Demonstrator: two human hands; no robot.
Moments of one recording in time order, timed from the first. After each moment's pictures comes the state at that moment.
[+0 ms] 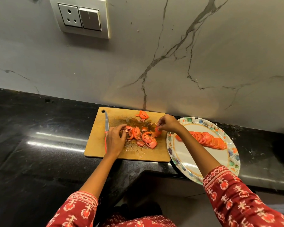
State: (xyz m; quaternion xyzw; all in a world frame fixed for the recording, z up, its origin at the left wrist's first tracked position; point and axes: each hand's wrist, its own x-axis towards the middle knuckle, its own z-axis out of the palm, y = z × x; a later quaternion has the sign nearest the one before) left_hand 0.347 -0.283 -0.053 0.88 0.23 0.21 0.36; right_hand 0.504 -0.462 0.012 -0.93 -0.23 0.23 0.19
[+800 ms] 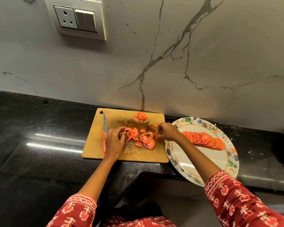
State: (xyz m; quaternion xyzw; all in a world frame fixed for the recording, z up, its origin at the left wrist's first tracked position) left_hand 0.345 -0.292 -0.048 0.88 0.23 0.21 0.36; right_hand 0.494 -0.474 -0.010 -0.92 -0.28 0.23 0.14
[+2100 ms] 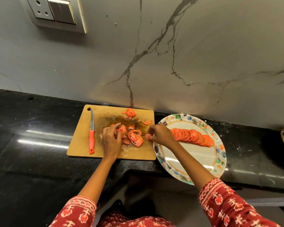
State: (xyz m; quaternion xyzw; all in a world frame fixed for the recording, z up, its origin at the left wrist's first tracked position) left_hand 0.357 -0.337 -0.047 0.85 0.27 0.25 0.37; right_hand 0.481 -0.504 -0.017 -0.93 -0.31 0.15 0.14
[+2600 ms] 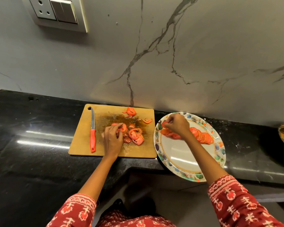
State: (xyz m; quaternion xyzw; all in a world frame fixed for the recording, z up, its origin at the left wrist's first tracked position) left_hand 0.354 -0.338 -0.045 0.87 0.25 0.24 0.35; right_hand 0.501 -0.539 0.019 -0.96 -0.13 0.10 0.22
